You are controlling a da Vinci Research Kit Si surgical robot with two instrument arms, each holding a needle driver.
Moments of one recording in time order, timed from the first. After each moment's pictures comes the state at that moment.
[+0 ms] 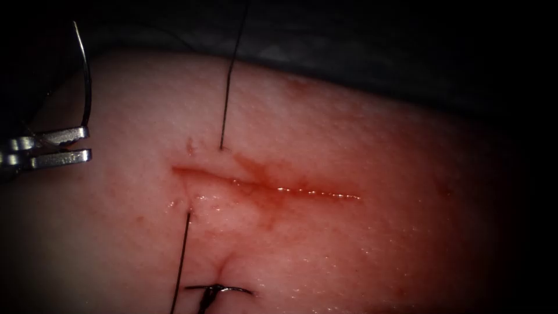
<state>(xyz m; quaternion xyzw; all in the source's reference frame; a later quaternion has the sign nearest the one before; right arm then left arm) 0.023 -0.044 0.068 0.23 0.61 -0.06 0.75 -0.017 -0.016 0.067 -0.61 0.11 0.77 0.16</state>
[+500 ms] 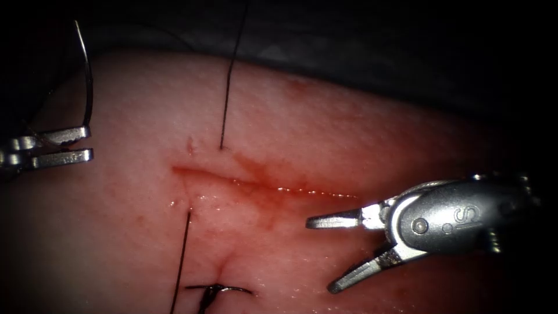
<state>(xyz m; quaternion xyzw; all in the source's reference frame) 0.019 -0.034 0.078 0.12 0.60 -0.03 0.79 -0.017 -0.016 0.066 -0.61 0.11 0.77 0.16</state>
